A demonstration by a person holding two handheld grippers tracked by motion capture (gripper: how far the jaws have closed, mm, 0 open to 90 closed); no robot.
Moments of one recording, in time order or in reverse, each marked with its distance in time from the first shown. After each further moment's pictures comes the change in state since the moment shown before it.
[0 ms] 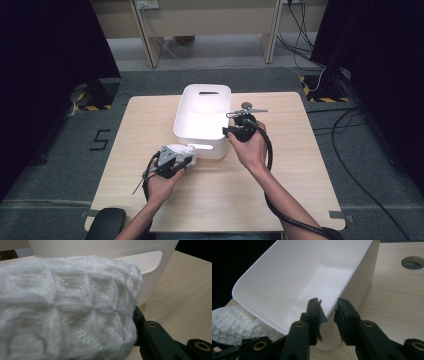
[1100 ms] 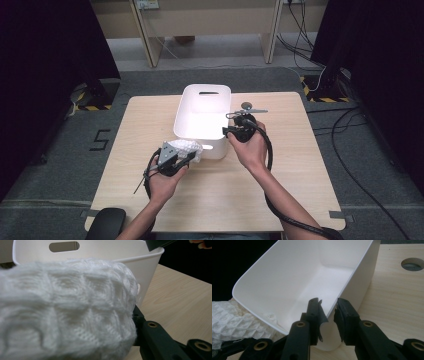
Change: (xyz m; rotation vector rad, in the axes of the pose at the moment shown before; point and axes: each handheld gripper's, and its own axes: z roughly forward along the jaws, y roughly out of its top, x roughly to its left) left arm -0.015 0.026 -0.014 -0.077 -0.006 -0.001; right arm 0.000 -0.001 0.000 -0.008 -0.001 -0.014
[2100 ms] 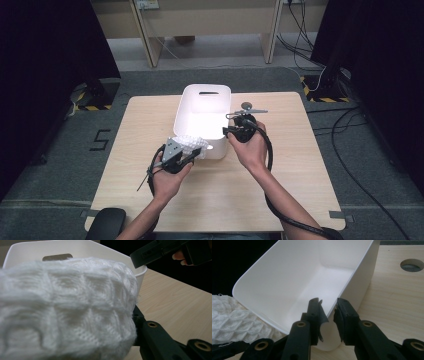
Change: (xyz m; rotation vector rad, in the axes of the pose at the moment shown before) left arm -0.015 0.019 0.003 -0.018 -0.021 0.018; right arm 0.001 0.000 -0.001 -0.003 -0.003 -0.005
